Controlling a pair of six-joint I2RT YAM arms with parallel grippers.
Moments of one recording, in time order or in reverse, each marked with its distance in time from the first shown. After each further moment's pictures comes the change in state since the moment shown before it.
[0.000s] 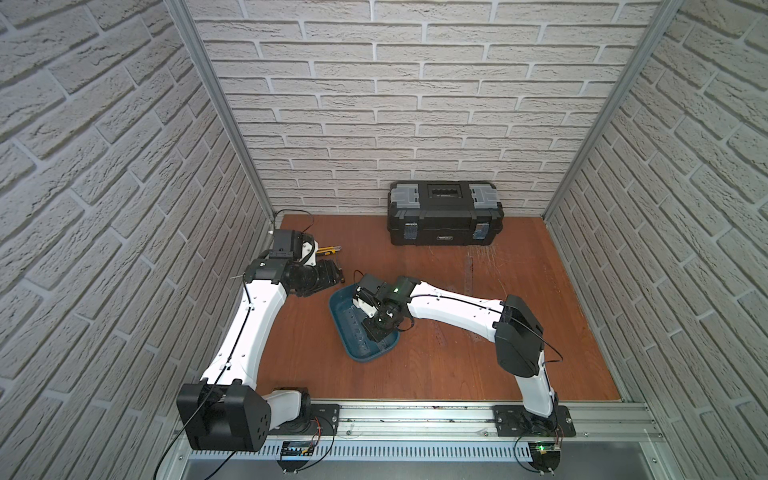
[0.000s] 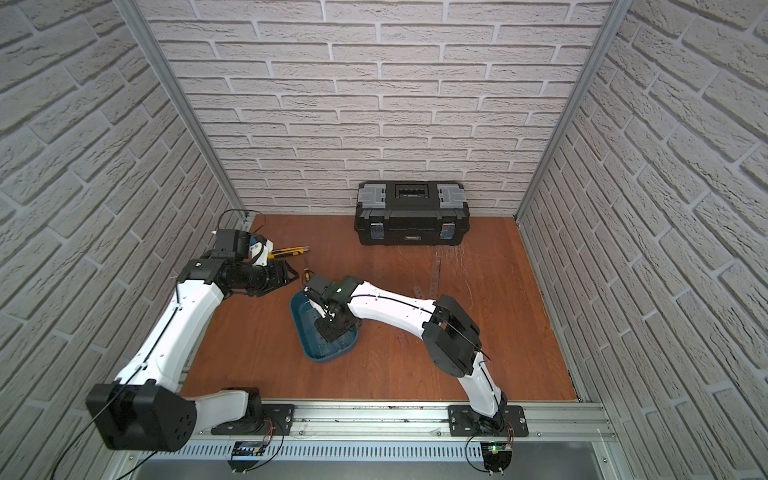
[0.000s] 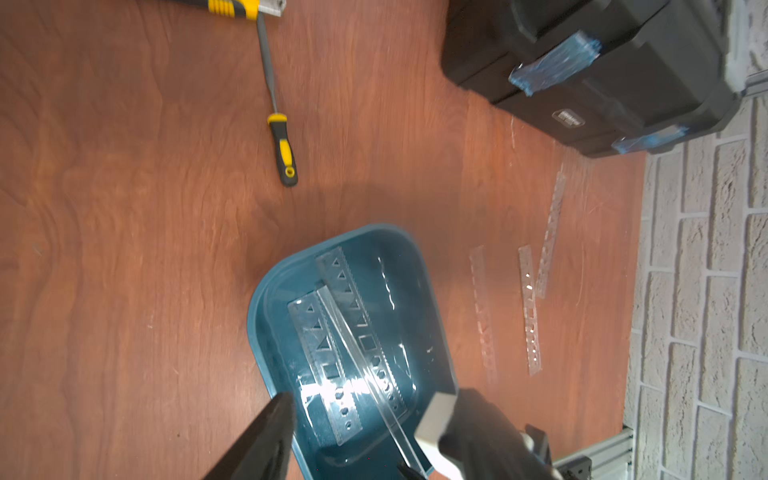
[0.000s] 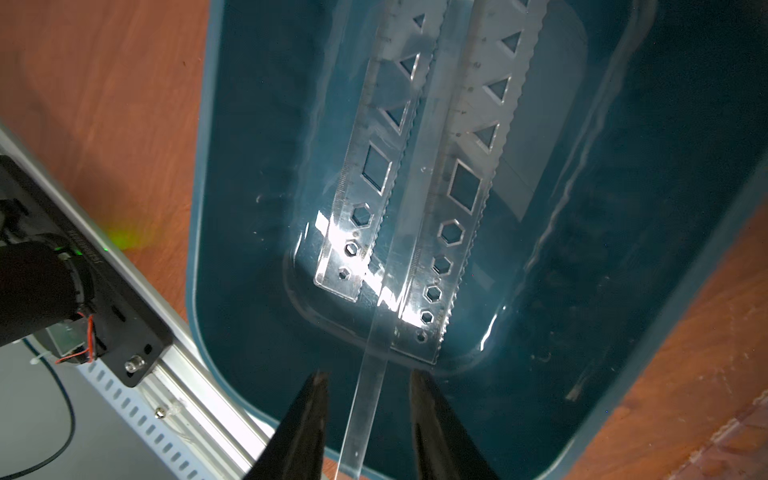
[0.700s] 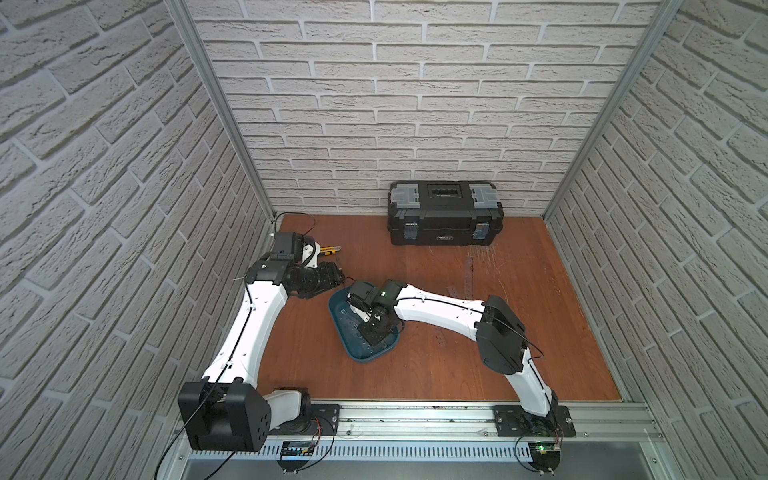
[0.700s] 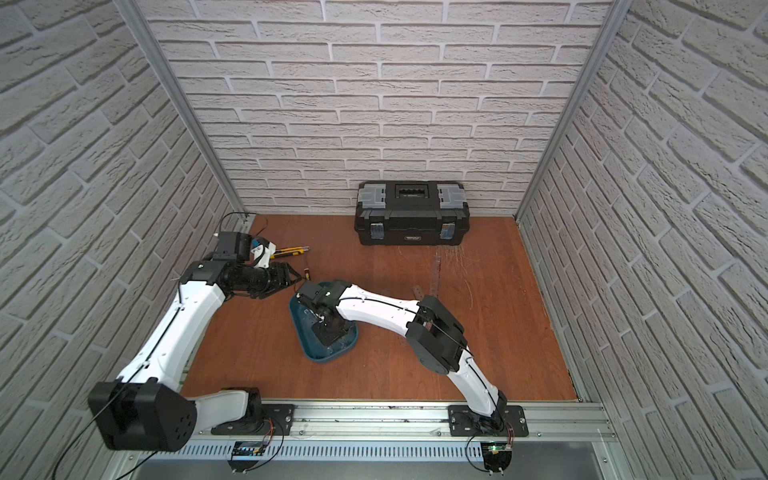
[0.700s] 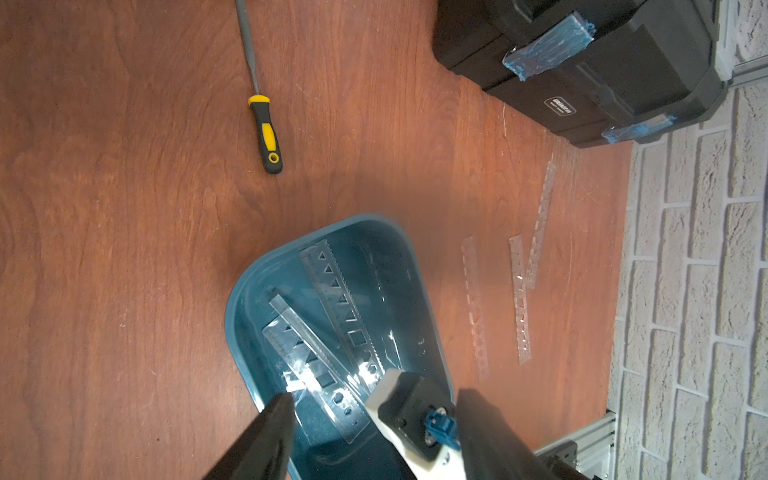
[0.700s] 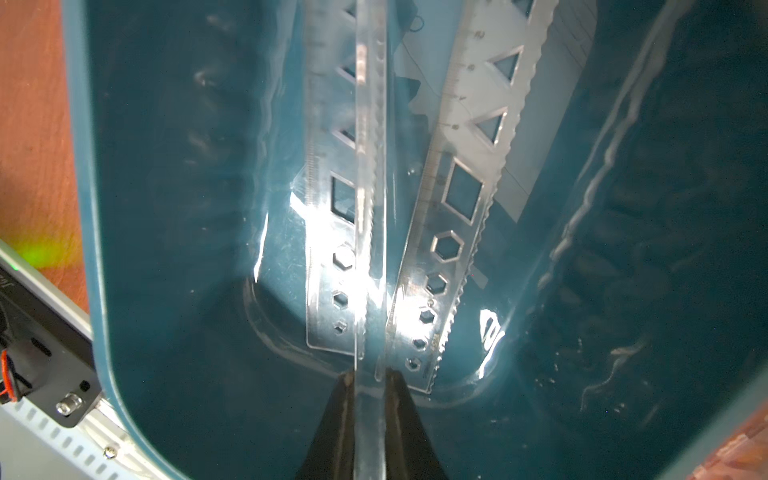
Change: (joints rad) left arm 0.003 0.000 -0.026 0.021 0.043 0.000; right arm 0.019 0.102 0.086 -0.054 0.067 0.009
